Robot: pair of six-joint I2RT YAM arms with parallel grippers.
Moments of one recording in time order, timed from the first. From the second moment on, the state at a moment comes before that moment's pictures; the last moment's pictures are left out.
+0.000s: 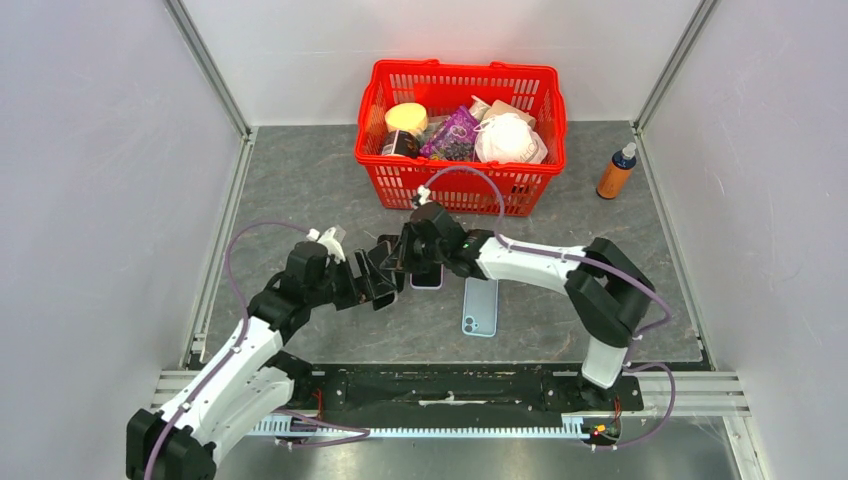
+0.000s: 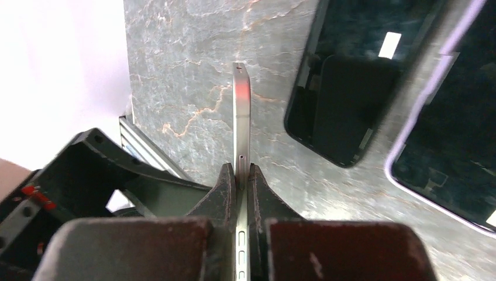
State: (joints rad) left arm -0.41 0.76 0.47 -0.41 0.30 -0.72; right arm 0.92 1.83 1.21 -0.02 -0.13 0.98
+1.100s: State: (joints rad) left arm -0.88 1.54 0.75 -0.04 0.12 -0.78; right arm 0.75 1.02 0.58 -0.39 0.13 0.99
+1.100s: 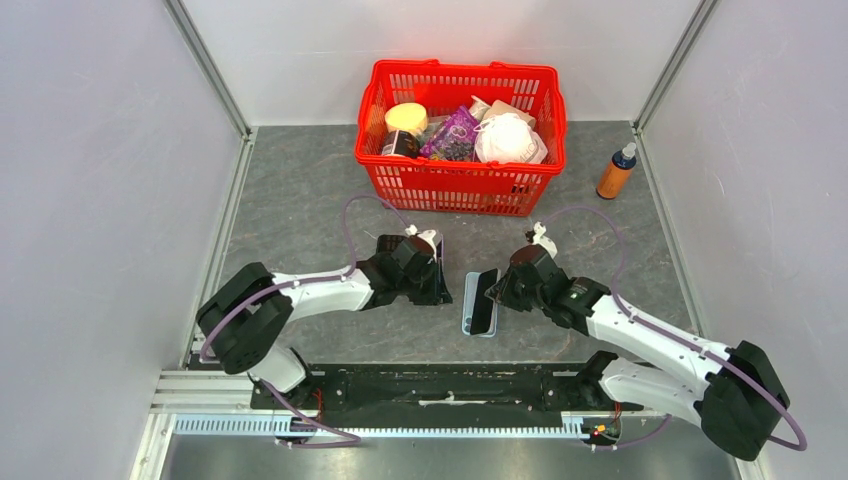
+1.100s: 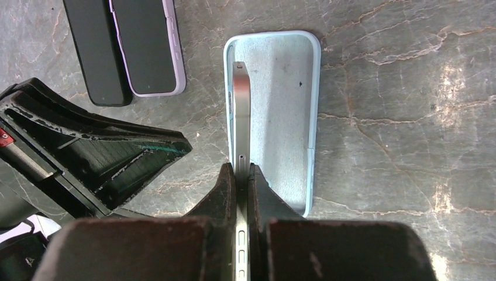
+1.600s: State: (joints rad) left arm -0.92 1.64 0.76 0.03 0.14 -0.79; right arm 0.72 1.11 0.55 -0.24 0.12 0.97
